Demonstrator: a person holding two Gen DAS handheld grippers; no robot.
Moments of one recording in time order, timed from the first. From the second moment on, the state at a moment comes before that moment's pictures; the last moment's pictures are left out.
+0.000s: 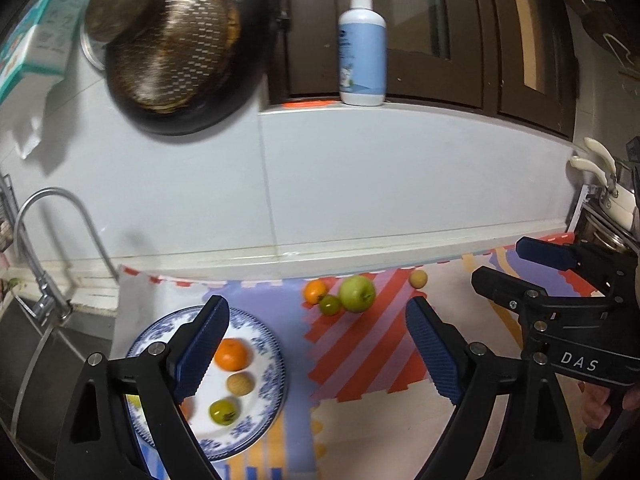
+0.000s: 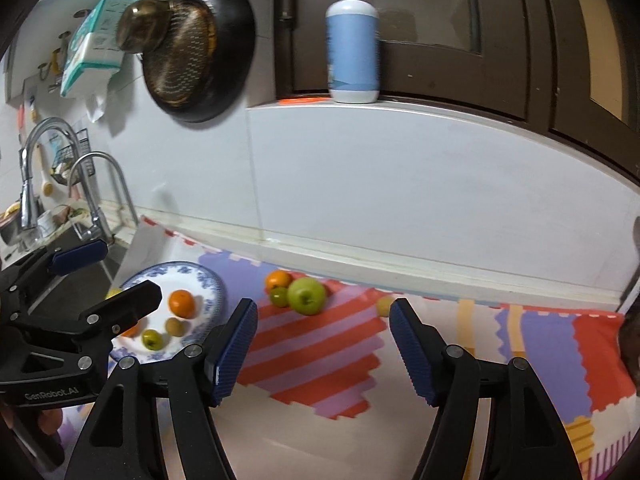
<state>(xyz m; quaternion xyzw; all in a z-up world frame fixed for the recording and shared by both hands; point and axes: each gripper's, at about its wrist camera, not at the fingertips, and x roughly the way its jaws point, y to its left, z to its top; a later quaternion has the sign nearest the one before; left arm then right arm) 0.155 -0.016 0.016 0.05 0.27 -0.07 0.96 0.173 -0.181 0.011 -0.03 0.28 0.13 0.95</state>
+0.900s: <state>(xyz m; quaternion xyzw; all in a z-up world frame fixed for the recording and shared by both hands) 0.285 -0.073 -0.069 0.11 0.34 -0.13 0.93 0.282 -0.228 -0.071 0.02 0.36 0.10 0.93</state>
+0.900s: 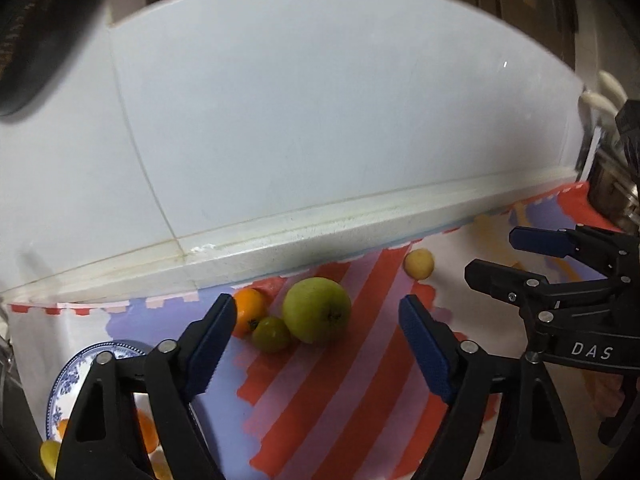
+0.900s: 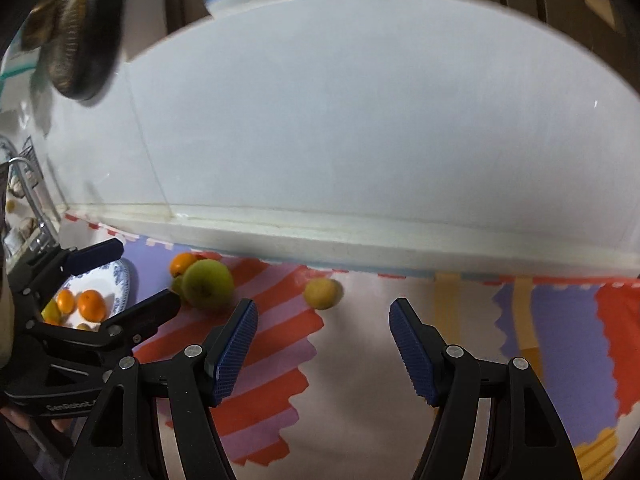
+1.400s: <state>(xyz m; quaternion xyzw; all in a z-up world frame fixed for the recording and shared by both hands) 0.317 -0.084 -0.108 0.13 0.38 -0.12 0.91 0.334 -0.232 -0.113 0.06 0.41 0.11 0.90</state>
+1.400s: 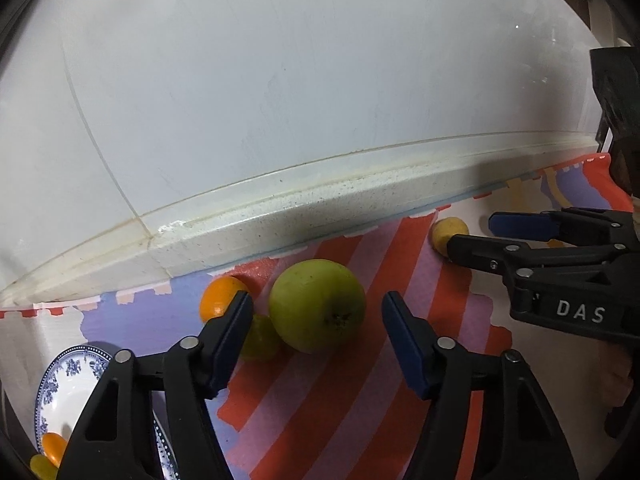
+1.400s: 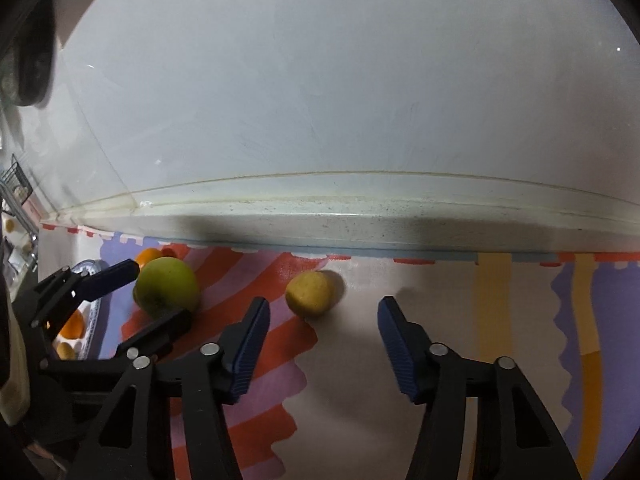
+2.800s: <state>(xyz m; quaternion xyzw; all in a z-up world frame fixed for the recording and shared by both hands) 0.272 -0.061 -0.046 0.05 0.33 -0.13 0.93 0.281 -0.206 -0.063 0.02 0.35 0.15 0.92</state>
